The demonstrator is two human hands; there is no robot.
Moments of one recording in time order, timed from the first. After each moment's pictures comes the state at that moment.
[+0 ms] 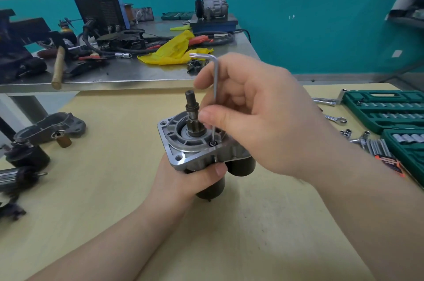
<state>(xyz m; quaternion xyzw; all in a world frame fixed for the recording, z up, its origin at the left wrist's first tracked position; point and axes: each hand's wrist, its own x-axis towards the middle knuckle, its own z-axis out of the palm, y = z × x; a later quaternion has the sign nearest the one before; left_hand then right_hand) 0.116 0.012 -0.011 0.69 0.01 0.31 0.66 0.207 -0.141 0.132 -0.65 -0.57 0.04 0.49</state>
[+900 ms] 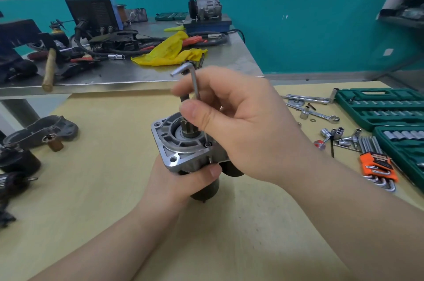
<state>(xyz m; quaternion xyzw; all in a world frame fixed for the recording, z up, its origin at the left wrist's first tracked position) 0.117 0.010 -0.009 0.68 -0.01 0.32 0.66 0.198 -0.132 0.122 -0.63 -0.54 0.04 0.56</state>
